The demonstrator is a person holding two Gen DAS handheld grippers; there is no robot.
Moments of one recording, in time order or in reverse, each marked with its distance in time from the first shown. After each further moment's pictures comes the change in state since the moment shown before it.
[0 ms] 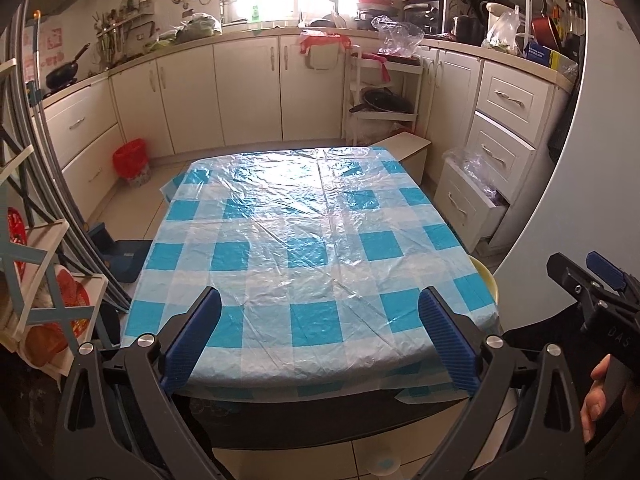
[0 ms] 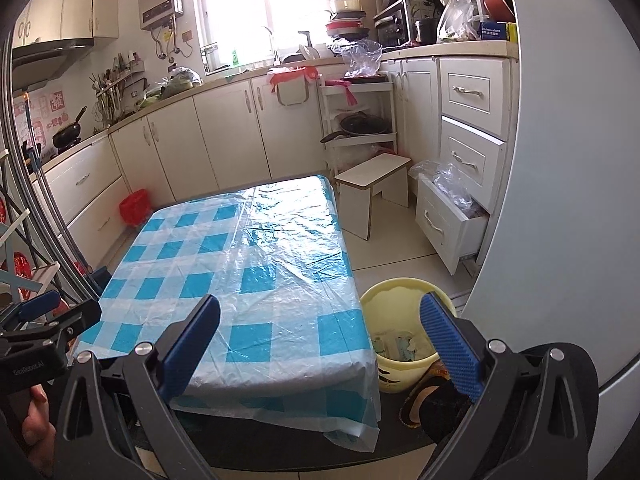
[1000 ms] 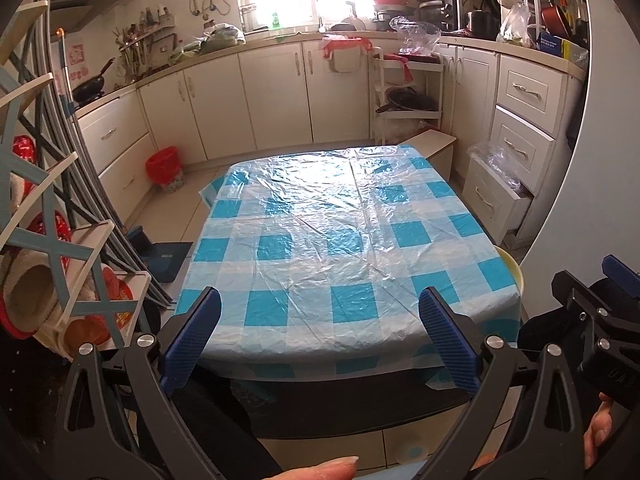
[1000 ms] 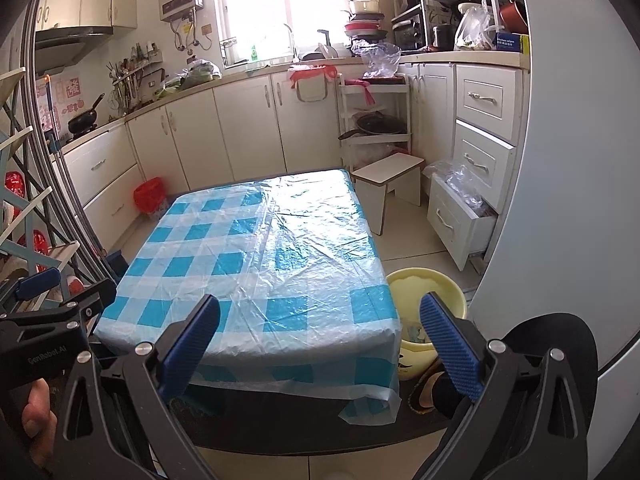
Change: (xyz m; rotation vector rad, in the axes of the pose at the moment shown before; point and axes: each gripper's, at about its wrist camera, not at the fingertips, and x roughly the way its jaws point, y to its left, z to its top) left arm -0.038 0.006 -0.013 0.024 -0.005 0.130; right arm -0.028 0.039 -0.024 -0.051 0.007 0.029
